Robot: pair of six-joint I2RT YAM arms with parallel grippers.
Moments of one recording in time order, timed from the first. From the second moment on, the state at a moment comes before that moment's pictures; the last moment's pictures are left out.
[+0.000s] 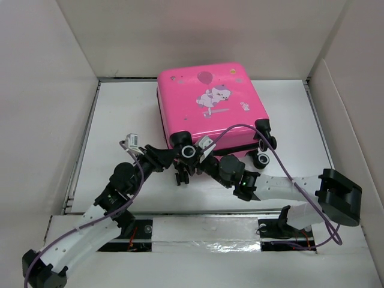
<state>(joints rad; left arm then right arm) -0.68 0.51 0.34 0.15 -0.10 -0.90 1.14 1.37 0.69 0.70 0.30 -0.05</state>
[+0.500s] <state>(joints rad) -0.88 0.69 0.22 0.10 -0.33 -0.72 1.11 1.35 0.68 0.69 0.25 -0.05</state>
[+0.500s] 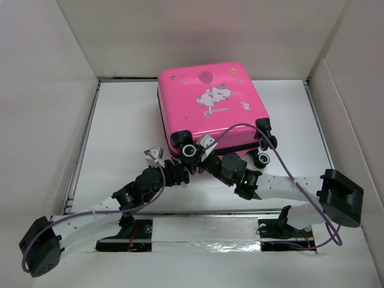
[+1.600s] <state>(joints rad) -0.96 0.95 0.23 0.51 -0.55 -0.55 1.08 1.34 0.66 0.72 0.21 -0.05</state>
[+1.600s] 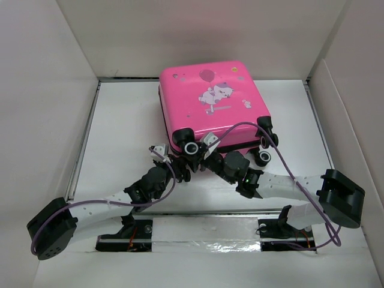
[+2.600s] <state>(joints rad) -0.61 1.00 0.27 0.51 -0.40 -0.63 1.09 1.24 0.61 0.65 0.14 -0.08</state>
